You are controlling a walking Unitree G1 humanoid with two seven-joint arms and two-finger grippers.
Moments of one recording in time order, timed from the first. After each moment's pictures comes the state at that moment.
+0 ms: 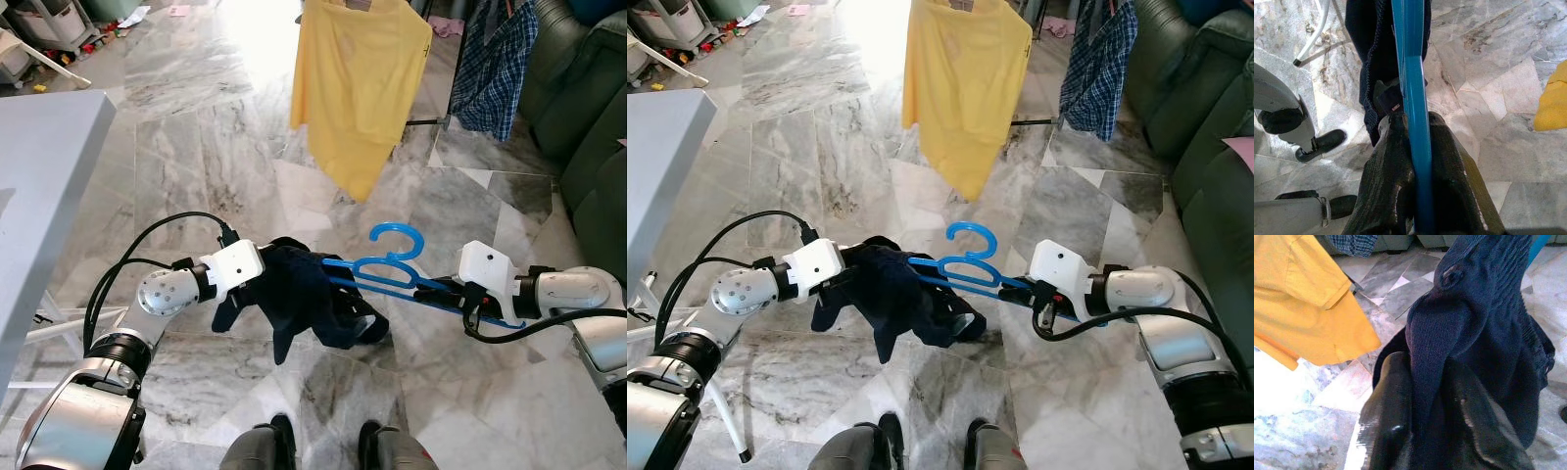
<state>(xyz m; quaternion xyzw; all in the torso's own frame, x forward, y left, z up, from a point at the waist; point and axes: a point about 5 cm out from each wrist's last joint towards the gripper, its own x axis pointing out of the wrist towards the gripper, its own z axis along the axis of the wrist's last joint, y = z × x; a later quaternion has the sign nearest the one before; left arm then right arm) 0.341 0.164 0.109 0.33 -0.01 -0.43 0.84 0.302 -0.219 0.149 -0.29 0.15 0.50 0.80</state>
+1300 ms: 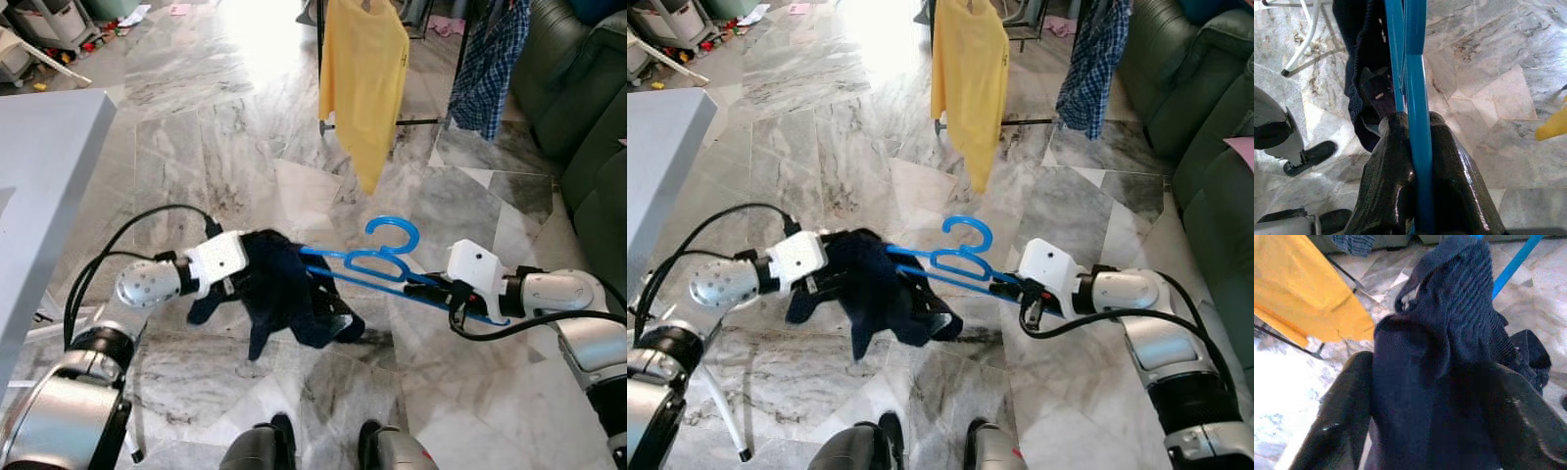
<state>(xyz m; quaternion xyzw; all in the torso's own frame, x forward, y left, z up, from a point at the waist) 0.346 0.181 0.128 0.34 -0.02 -0.44 0.83 0.308 -0.208 0.145 -0.29 0.12 0.48 0.82</state>
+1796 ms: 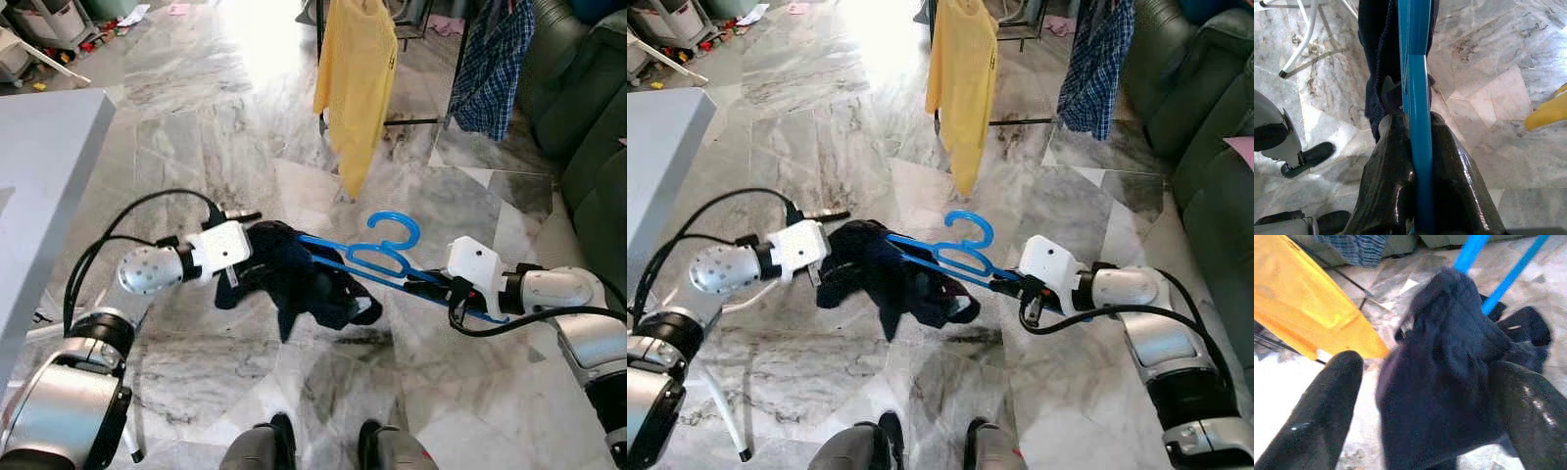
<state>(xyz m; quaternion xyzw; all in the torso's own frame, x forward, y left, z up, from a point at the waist) 0.353 0.178 0.143 0.38 -0.05 -0.43 0.82 0.310 -0.208 0.144 -0.28 0.12 0.48 0.82</state>
